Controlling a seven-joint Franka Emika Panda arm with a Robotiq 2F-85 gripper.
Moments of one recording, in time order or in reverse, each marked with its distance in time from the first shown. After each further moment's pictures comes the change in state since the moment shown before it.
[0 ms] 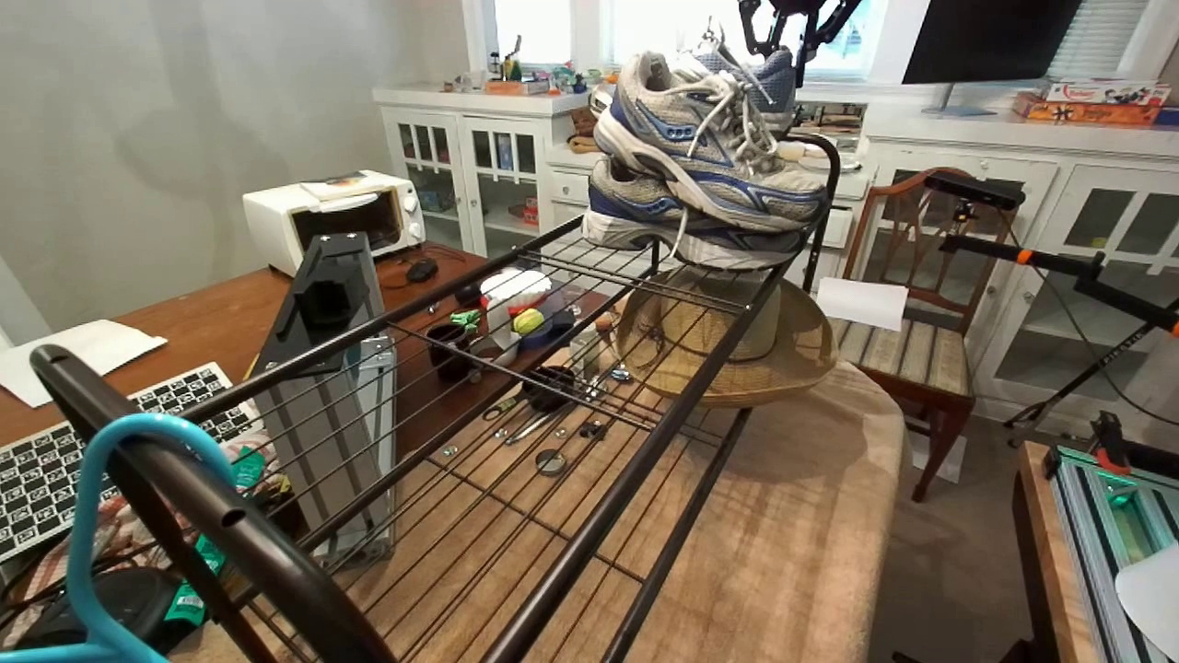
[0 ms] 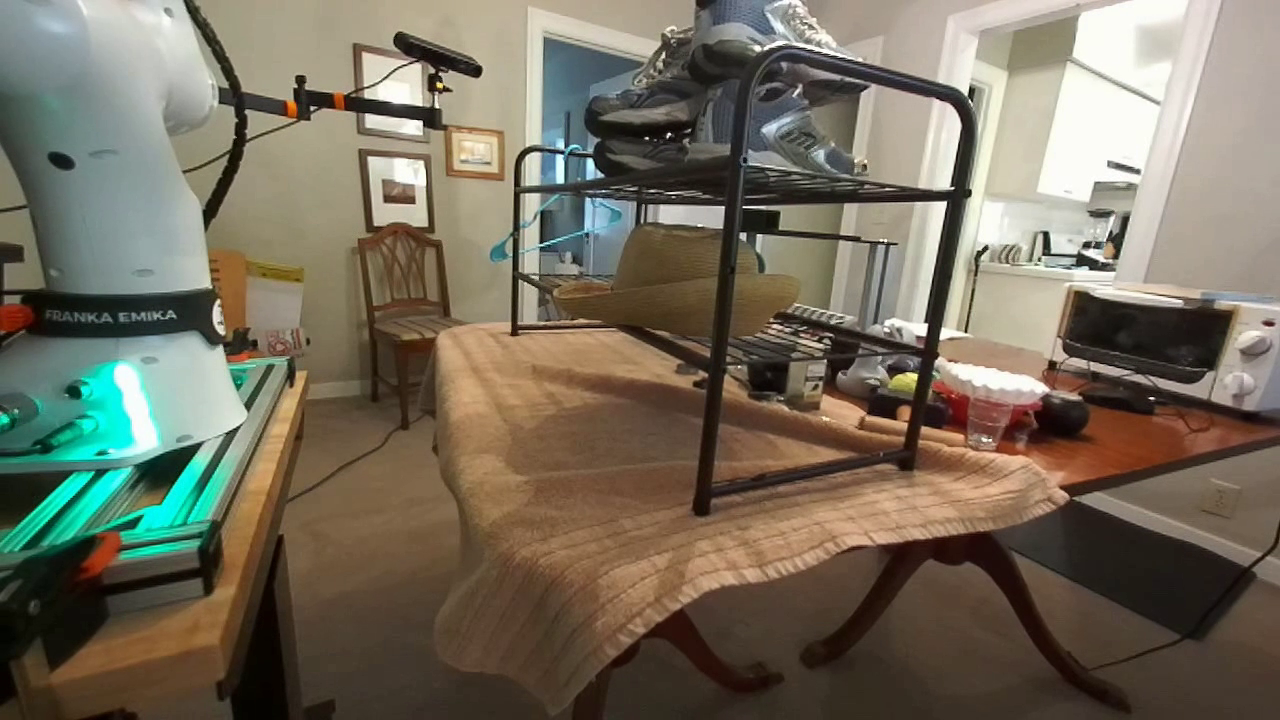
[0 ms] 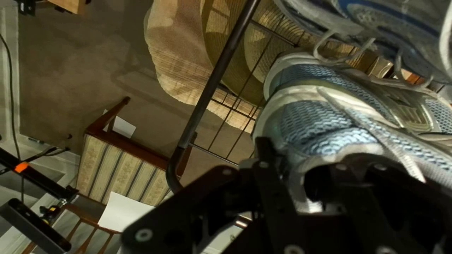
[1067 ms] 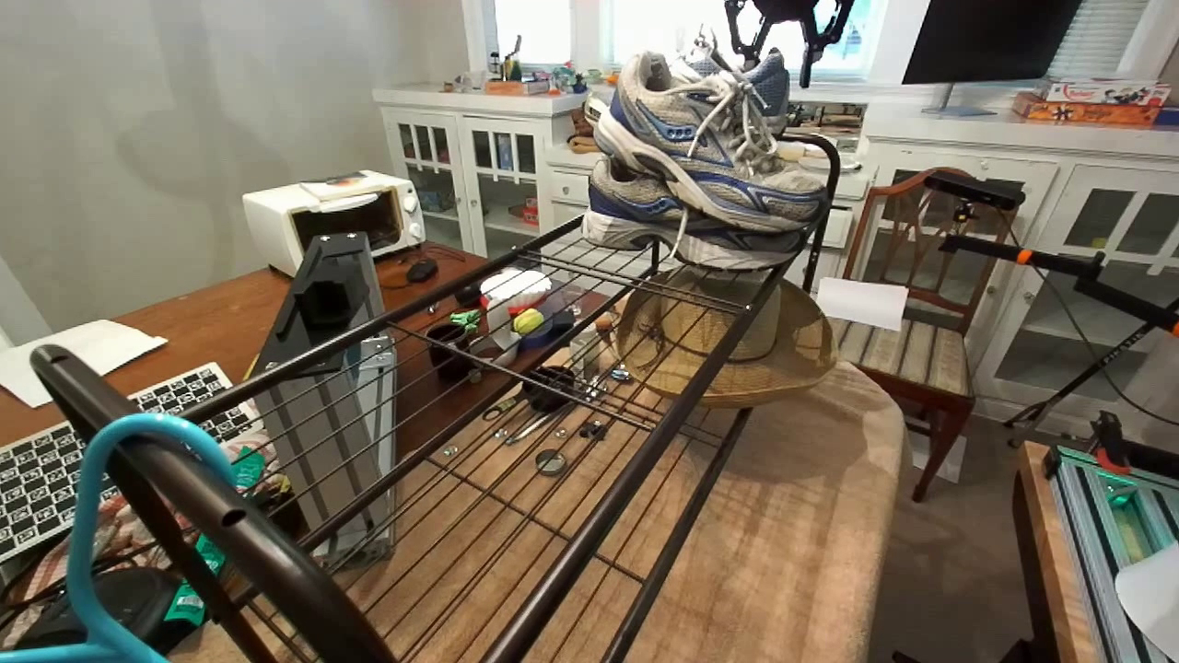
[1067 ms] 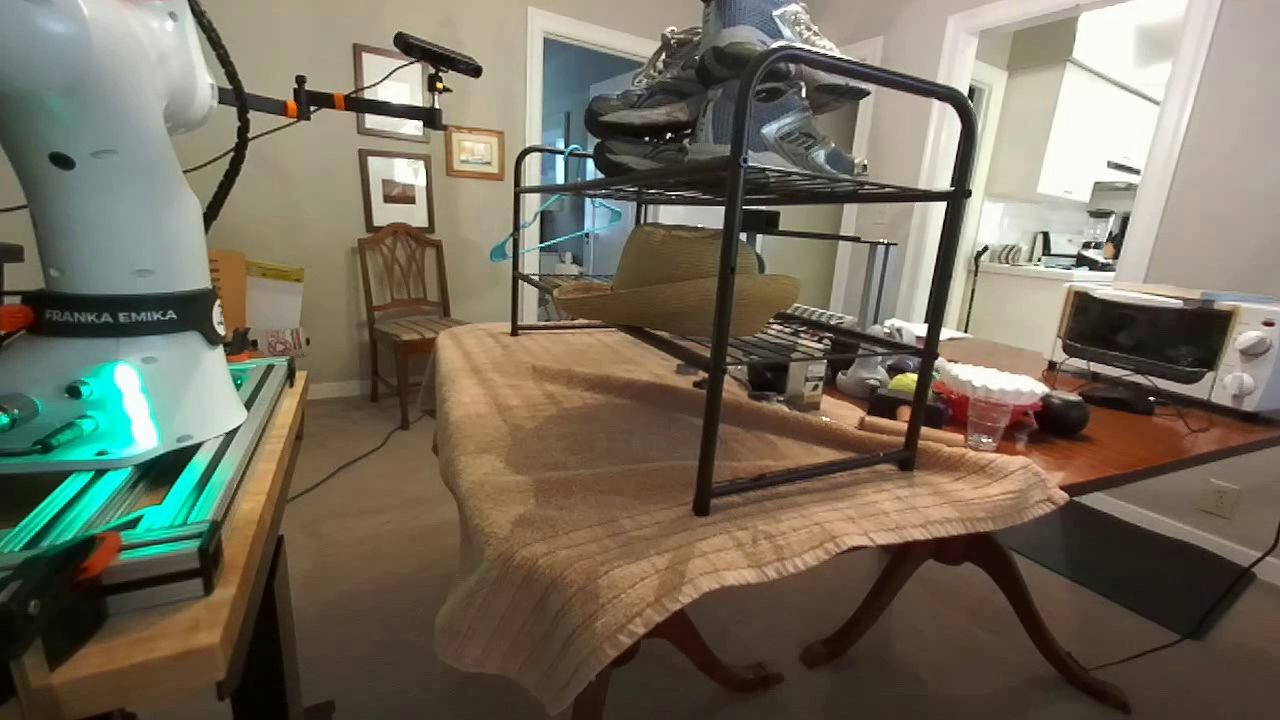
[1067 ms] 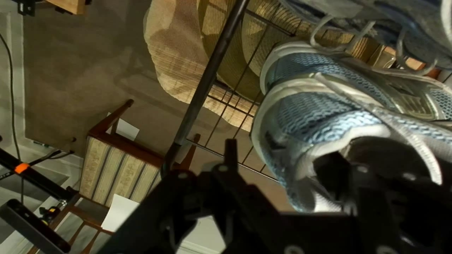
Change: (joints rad) arm 0.005 0.059 -0.020 0.056 0.002 -0.014 0.000
